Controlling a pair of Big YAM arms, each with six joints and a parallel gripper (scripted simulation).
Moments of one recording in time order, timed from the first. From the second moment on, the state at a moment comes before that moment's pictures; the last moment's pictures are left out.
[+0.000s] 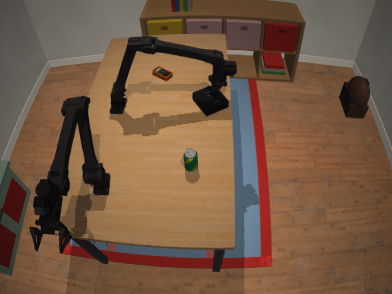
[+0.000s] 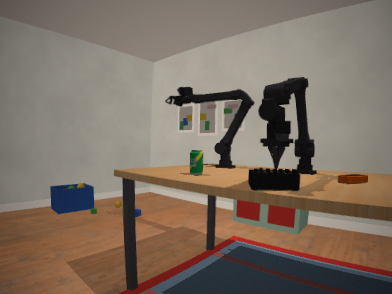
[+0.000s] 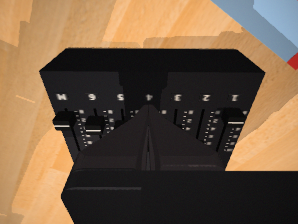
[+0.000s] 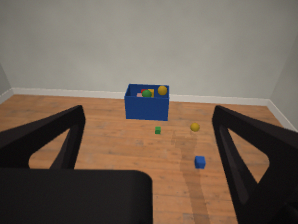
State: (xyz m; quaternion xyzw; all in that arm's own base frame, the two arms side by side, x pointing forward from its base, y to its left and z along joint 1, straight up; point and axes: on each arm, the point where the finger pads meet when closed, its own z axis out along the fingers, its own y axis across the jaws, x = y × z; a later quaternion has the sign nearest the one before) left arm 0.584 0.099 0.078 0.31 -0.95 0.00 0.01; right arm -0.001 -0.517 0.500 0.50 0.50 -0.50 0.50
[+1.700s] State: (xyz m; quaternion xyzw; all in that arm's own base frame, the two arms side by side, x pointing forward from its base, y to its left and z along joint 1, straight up) left arm 0.586 0.099 0.071 0.31 -0.95 0.00 0.00; right arm -0.001 -0.517 0.500 0.50 0.50 -0.50 0.50
